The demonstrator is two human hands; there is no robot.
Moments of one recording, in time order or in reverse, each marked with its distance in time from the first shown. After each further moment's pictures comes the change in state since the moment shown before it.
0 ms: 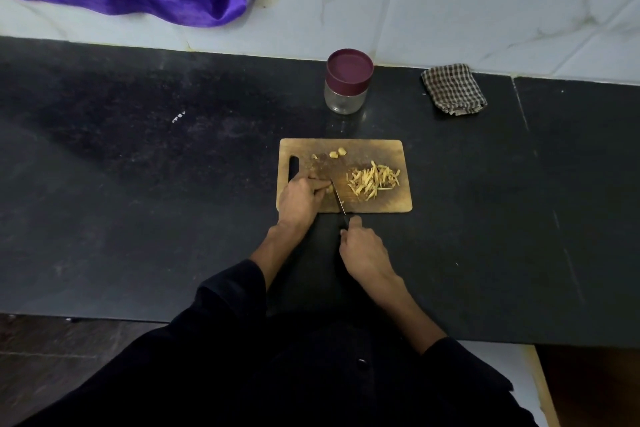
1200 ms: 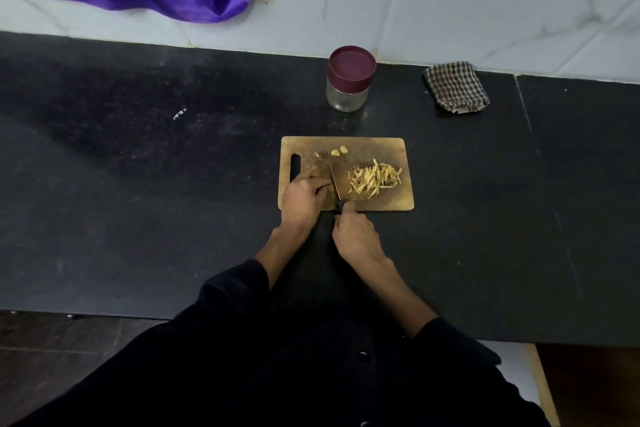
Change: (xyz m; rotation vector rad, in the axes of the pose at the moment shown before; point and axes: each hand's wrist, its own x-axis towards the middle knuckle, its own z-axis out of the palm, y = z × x) left_hand -0.006 0.003 0.000 -0.025 0.052 0.031; right_hand 0.013 -0.020 -0.005 0.034 0.030 -0.014
